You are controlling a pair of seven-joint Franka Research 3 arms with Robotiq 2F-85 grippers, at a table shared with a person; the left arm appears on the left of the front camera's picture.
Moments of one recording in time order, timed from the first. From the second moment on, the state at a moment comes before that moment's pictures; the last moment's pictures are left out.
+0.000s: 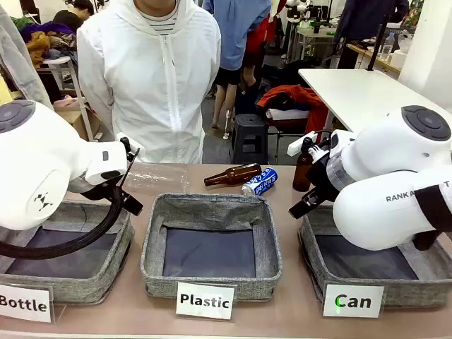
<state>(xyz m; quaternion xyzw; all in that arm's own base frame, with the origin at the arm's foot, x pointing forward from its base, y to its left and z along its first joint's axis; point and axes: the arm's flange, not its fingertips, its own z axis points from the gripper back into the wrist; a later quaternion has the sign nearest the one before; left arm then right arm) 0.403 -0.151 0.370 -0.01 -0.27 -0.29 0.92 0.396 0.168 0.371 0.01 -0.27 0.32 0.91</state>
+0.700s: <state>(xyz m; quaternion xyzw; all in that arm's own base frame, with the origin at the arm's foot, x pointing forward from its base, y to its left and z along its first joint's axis) 0.403 -0.151 0.370 -0.01 -0.27 -0.29 0.92 0.396 0.168 0.371 0.01 -0.27 0.32 0.91</state>
